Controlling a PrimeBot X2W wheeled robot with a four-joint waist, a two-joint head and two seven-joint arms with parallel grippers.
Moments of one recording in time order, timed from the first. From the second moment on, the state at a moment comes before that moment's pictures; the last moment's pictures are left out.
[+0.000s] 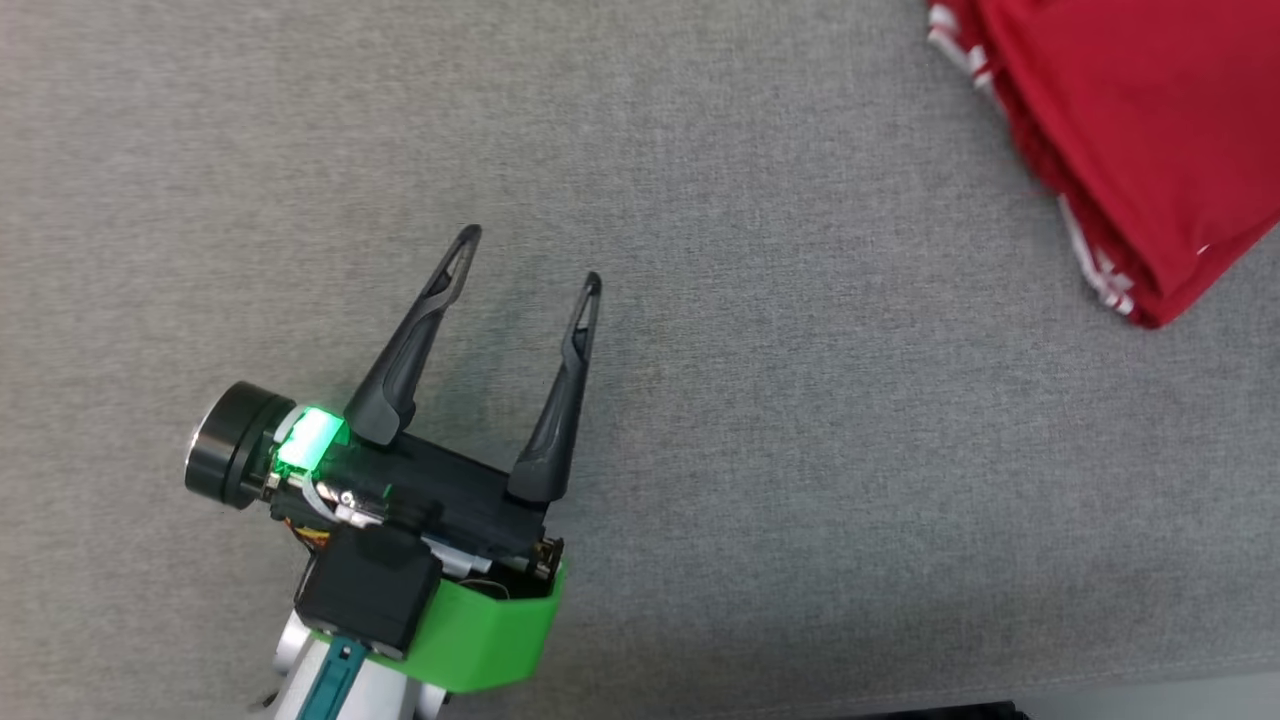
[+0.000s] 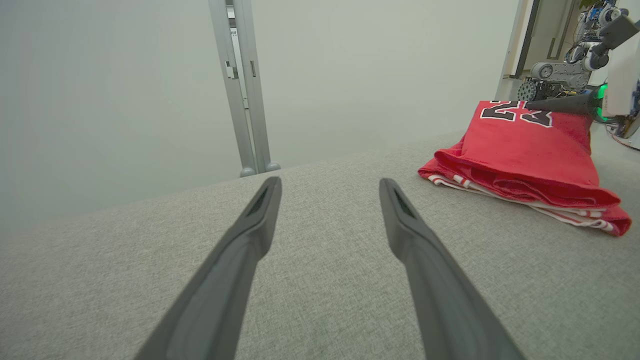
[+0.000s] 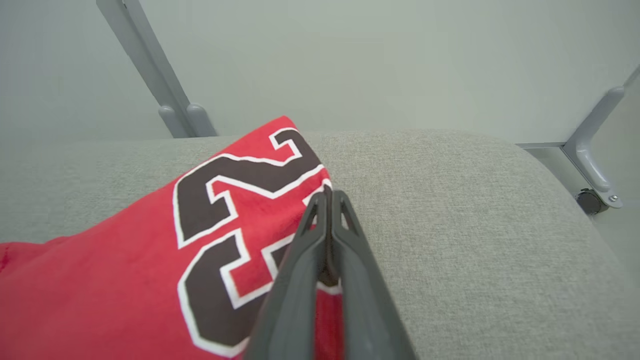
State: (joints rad) left arm -0.22 0.10 -0.36 -0.28 0.02 -0.07 -0.26; right arm -0.90 -0.94 0.57 0.47 1.11 0.13 -0.21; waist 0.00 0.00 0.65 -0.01
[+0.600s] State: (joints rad) left arm -0.28 0.18 -0.39 -0.36 0.04 -0.03 -0.26; right arm -0.92 -1.09 0.41 0.67 1.26 0.13 -0.22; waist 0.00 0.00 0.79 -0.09
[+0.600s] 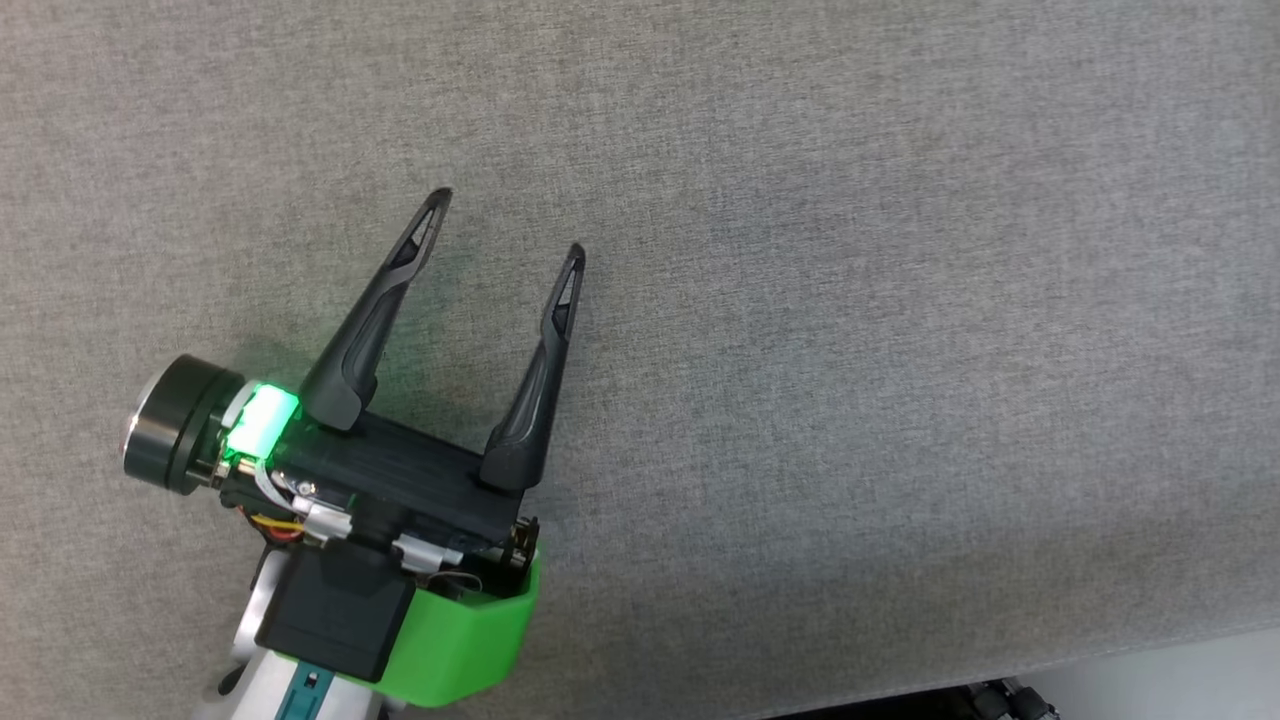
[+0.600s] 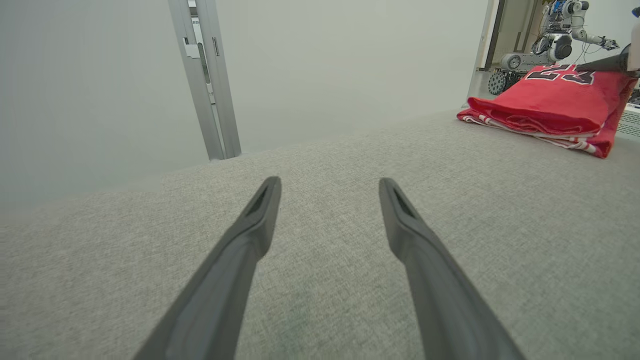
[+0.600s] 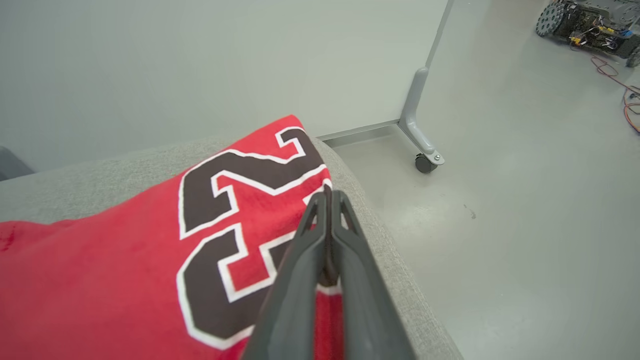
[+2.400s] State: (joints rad) left arm 0.17 0.05 -0.12 -0.06 -0.13 0.04 -0.26; right arm 0.04 -0.12 0.11 0.09 0.26 0.13 -0.26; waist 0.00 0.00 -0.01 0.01
